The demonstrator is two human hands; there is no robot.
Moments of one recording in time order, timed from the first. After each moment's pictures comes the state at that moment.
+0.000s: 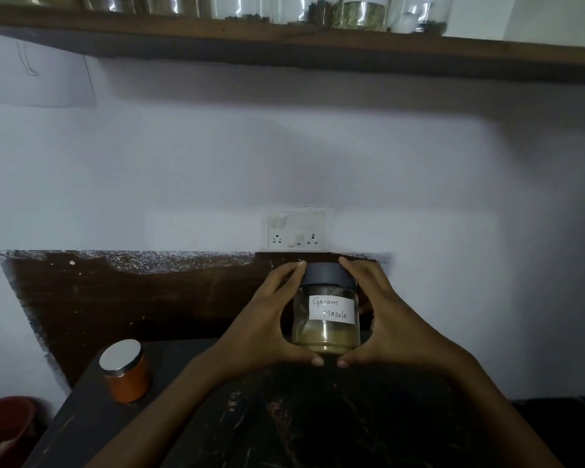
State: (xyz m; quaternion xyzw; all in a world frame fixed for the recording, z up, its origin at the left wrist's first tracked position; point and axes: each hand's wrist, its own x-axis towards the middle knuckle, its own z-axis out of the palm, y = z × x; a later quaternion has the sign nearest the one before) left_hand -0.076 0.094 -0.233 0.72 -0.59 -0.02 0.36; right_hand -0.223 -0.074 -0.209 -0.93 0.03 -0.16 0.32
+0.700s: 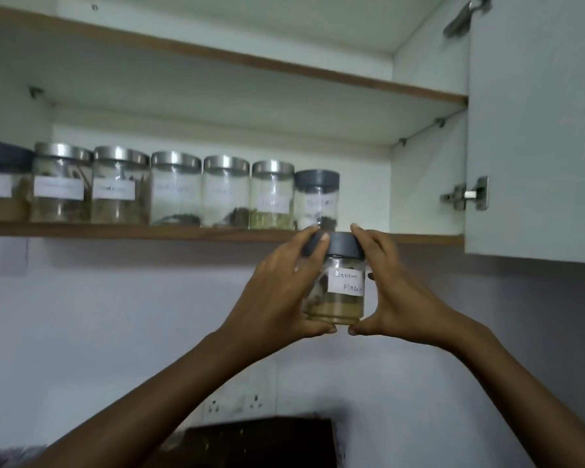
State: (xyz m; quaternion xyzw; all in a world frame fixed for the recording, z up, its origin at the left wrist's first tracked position) left_hand -0.090 -0.029 -0.010 0.57 -0.65 0.44 0.26; right_hand -0.249 -0.166 0.006 -0.92 0.04 -0.39 0.00
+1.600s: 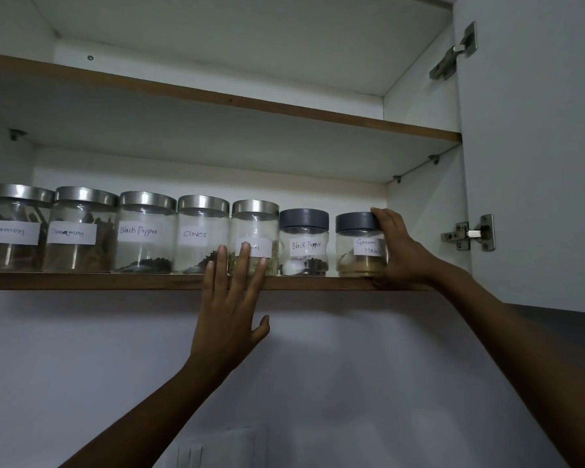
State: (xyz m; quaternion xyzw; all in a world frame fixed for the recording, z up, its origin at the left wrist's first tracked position) left_hand 0.010 -0.104 0.005 0.67 -0.39 0.61 0.15; right_hand -0.205 -0.308 0.111 -0.89 0.11 -0.44 -0.02
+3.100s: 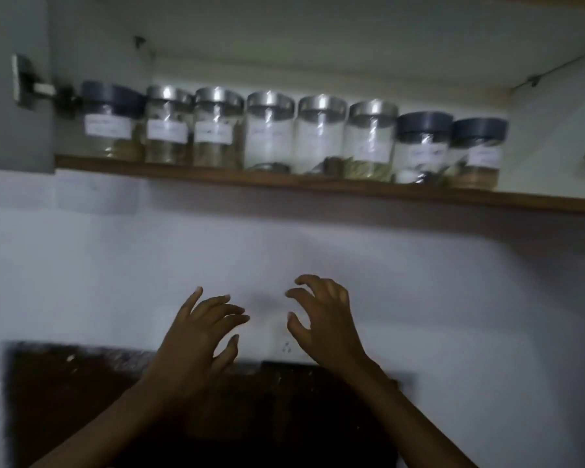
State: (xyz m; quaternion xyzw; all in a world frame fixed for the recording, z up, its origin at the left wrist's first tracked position) left_hand 0.050 0.113 -0.157 0.73 -0.51 0.40 0.19; right_hand -0.059 -0.080 -0.128 -0.87 -0.01 -0.49 0.03
